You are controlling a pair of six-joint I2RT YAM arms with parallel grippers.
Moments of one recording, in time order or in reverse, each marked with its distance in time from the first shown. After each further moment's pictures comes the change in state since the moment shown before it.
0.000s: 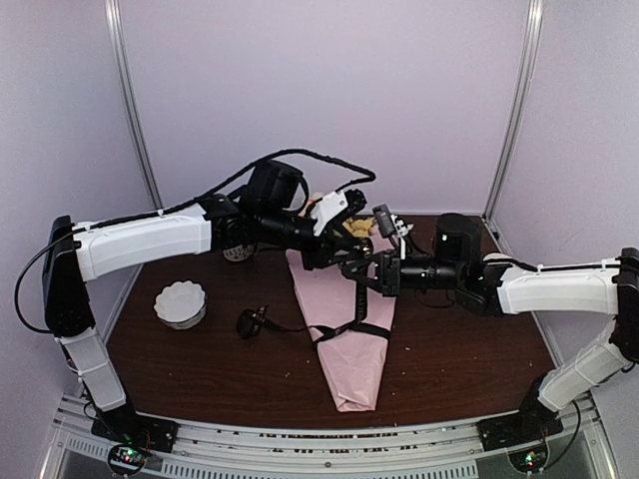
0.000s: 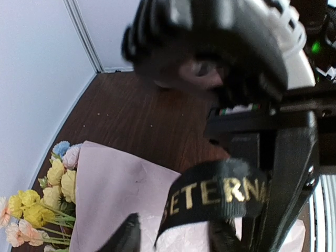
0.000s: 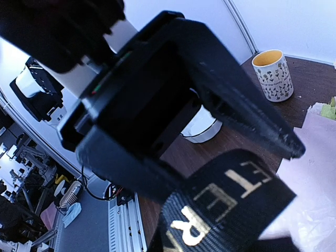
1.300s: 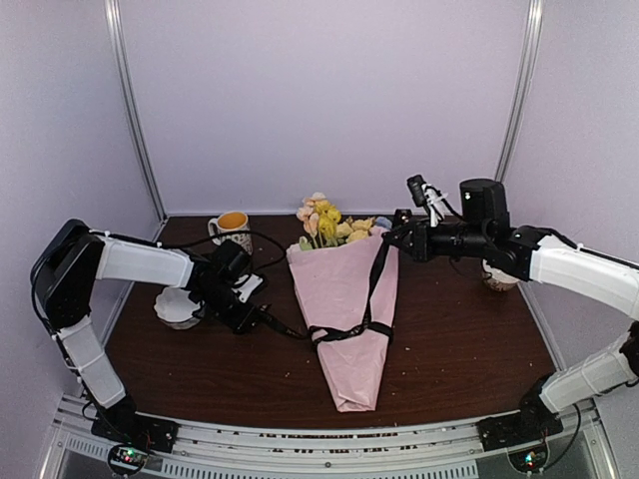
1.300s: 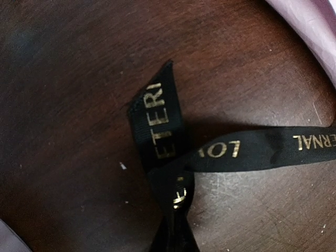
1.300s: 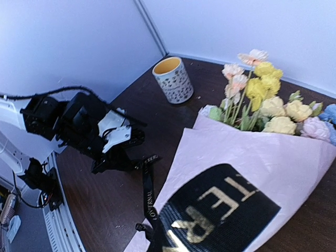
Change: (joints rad) left arm 0.270 -0.012 -0.537 -0.225 -0.312 -0.405; right arm -0.161 -0.107 0.200 -0.569 0.211 -0.269
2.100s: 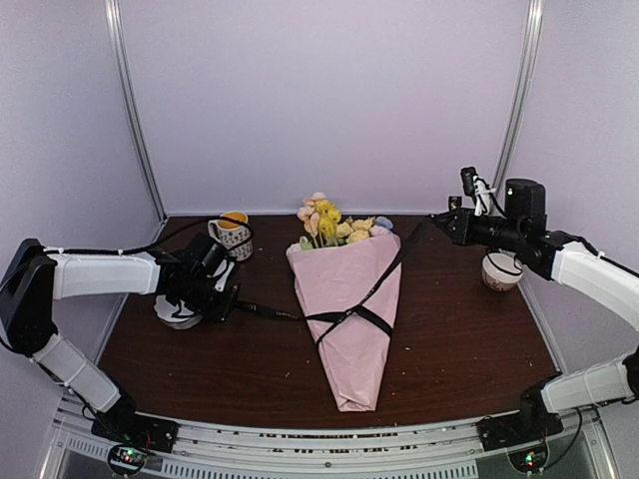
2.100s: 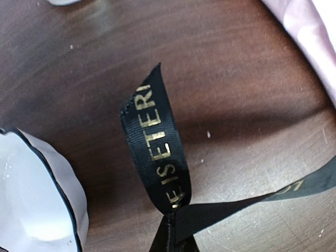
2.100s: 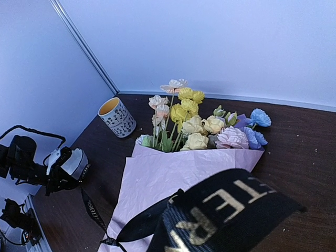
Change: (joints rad) left arm 0.036 -0.257 -0.143 0.021 -0.182 -0.174; right arm -0.323 -0.129 -0.096 0.050 -0.044 0.022
